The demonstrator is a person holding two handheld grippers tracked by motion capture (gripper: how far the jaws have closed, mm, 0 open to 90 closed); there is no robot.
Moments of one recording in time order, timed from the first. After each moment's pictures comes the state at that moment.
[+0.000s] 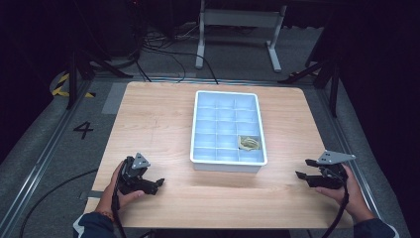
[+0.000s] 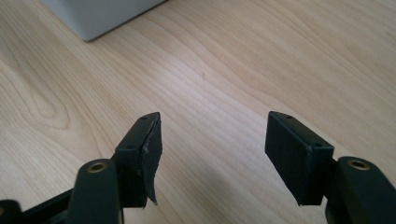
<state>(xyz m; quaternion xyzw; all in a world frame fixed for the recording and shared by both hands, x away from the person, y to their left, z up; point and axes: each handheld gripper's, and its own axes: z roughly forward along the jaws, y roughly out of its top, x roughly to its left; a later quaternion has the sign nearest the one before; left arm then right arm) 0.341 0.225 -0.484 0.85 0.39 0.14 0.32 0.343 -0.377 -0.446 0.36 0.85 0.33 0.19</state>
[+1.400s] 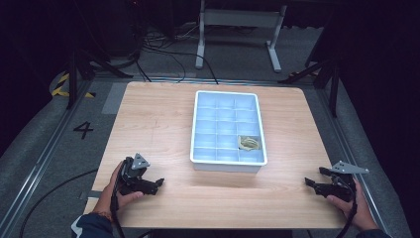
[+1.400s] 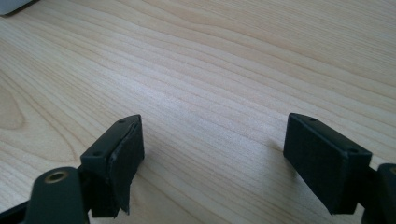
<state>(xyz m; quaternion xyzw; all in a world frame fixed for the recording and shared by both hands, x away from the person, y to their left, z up) 0.339 0.225 -0.484 0.84 0.40 0.15 0.32 0.329 -0.416 -0.488 0.45 0.79 0.36 0.20</state>
